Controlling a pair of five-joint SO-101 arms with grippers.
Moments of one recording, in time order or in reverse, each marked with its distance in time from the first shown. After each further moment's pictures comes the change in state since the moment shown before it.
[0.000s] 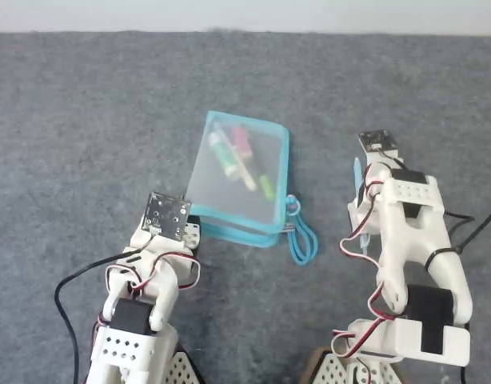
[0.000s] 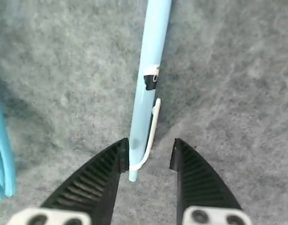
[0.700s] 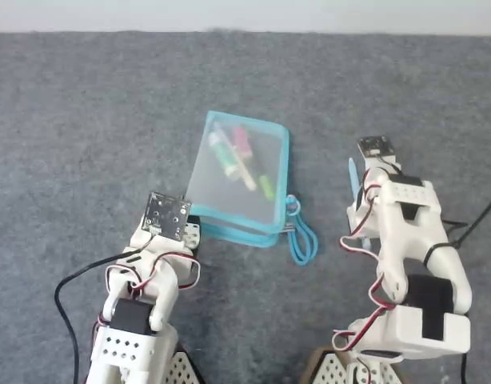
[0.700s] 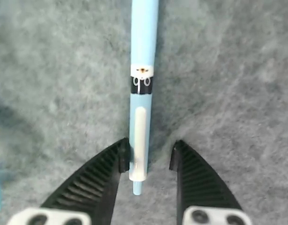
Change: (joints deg) left arm 0.0 0.0 0.0 0.0 0.0; right arm 0.5 5.2 0.9 -4.5 0.0
